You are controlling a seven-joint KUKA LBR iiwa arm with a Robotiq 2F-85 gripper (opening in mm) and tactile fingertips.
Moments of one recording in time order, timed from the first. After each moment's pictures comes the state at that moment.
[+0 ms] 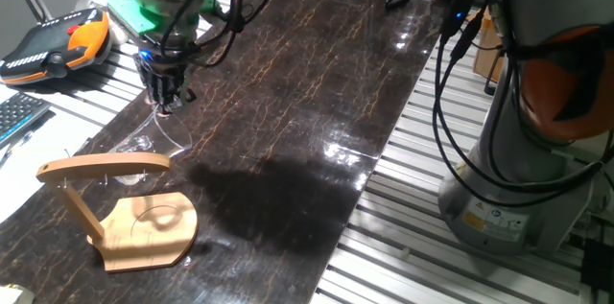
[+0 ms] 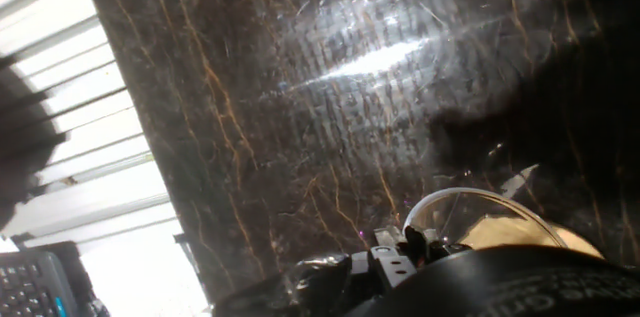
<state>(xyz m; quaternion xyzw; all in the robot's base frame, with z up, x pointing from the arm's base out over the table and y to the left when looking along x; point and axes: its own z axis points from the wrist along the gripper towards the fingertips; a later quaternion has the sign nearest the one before) 0.587 0.186 0.194 0.78 0.61 0.15 0.06</state>
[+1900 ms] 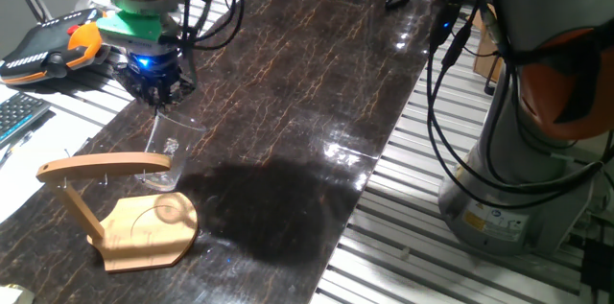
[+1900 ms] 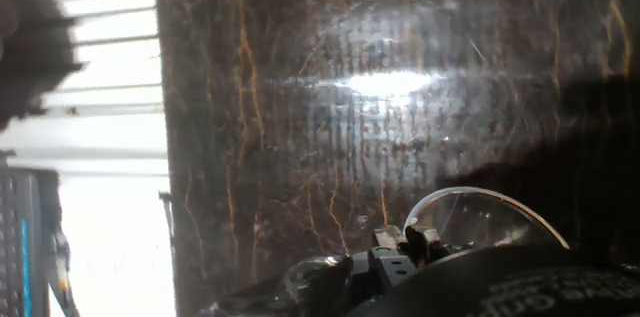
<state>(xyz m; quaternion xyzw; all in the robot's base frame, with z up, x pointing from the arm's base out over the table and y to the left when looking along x) 0.593 0.193 0.196 0.54 0.83 0.08 0.08</state>
